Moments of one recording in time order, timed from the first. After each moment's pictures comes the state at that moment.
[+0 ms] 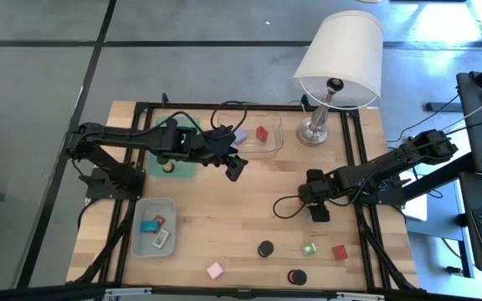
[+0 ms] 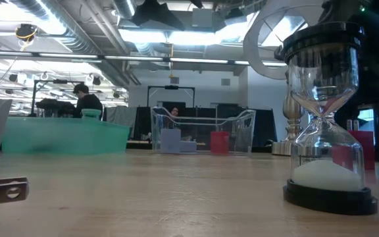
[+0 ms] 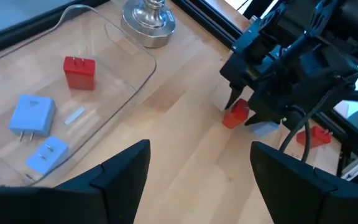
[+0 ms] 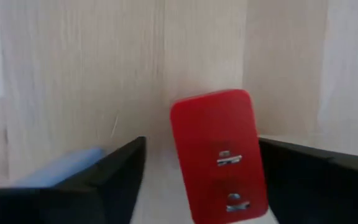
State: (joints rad) left arm -0.03 1.50 1.45 -0.65 -0.28 -0.71; right arm 0.31 1.29 0.55 -0.57 0.06 0.25
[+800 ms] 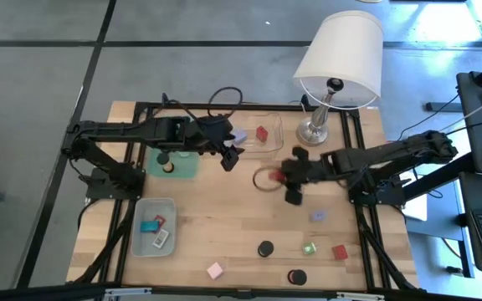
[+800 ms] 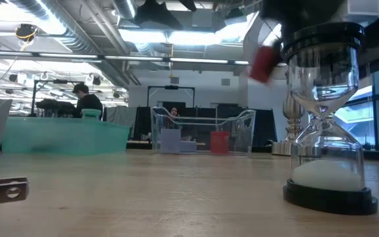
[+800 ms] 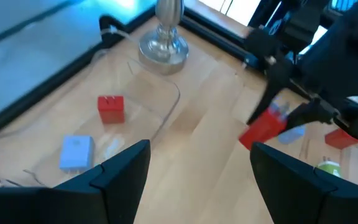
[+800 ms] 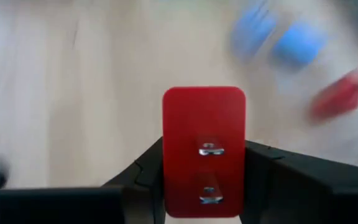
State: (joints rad) left arm 0.05 1.45 1.45 -0.65 -0.28 -0.49; right arm 0.18 1.29 0.96 -0.56 0.26 0.28
